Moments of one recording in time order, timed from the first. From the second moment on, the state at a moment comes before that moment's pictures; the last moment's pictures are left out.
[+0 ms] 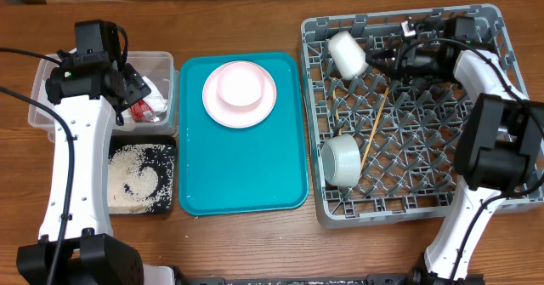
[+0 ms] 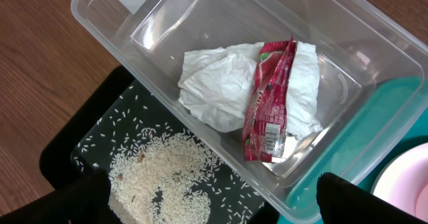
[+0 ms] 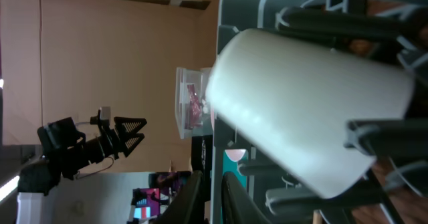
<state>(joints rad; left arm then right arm) 0.13 1.60 1.52 -1.07 -0.37 -0.53 -0.20 2.29 1.73 -0.73 -1.35 0.12</state>
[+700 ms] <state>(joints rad) 0.13 1.60 1.52 -1.07 -0.37 -0.53 0.02 1.84 1.72 -0.79 -0.54 0.13</state>
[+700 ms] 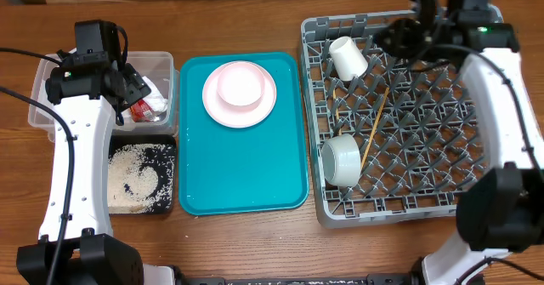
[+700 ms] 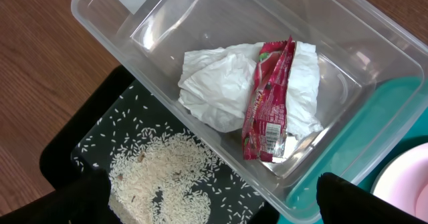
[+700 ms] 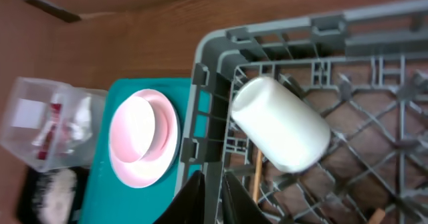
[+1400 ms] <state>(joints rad) 0.13 1.60 1.52 -1.07 -0.37 -0.53 0.26 1.99 1.72 -0.59 -0.01 0.12</state>
